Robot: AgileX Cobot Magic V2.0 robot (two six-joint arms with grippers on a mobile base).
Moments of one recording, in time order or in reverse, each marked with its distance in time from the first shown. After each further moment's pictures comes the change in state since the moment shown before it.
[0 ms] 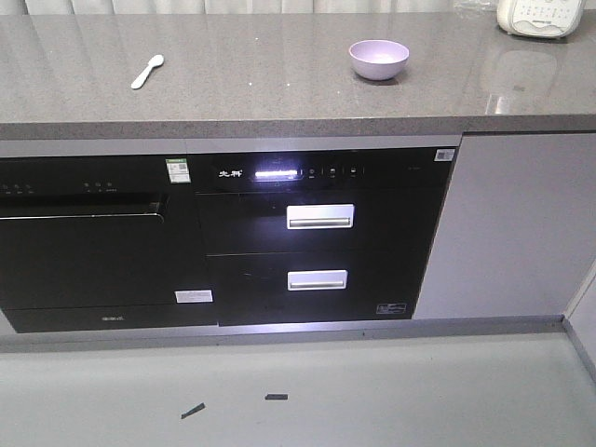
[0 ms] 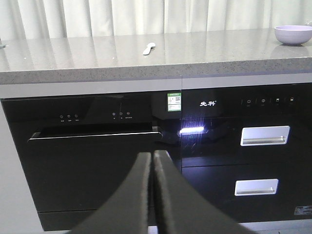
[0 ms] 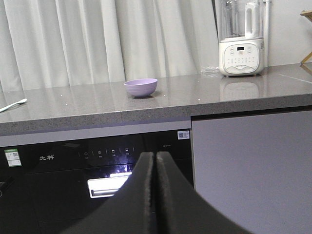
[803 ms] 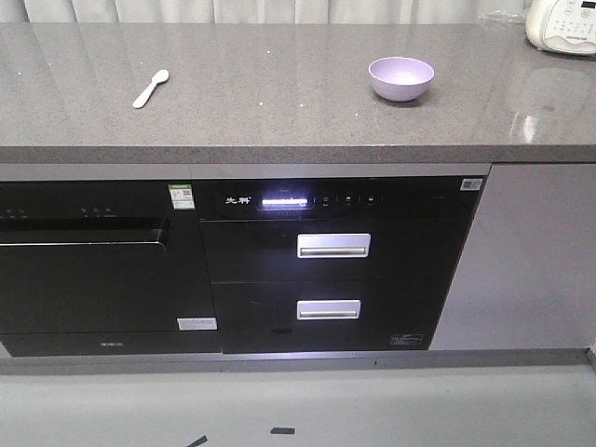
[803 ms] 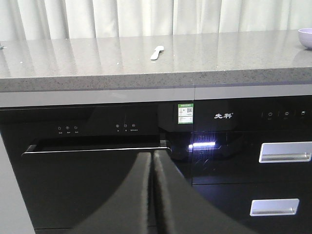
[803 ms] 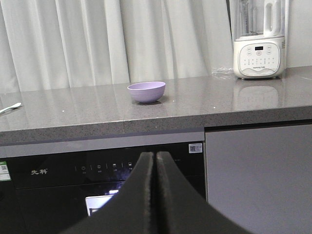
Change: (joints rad) left arm 0.000 0.000 0.000 0.000 0.000 0.000; right arm 0.000 0.000 0.000 0.000 0.000 0.000
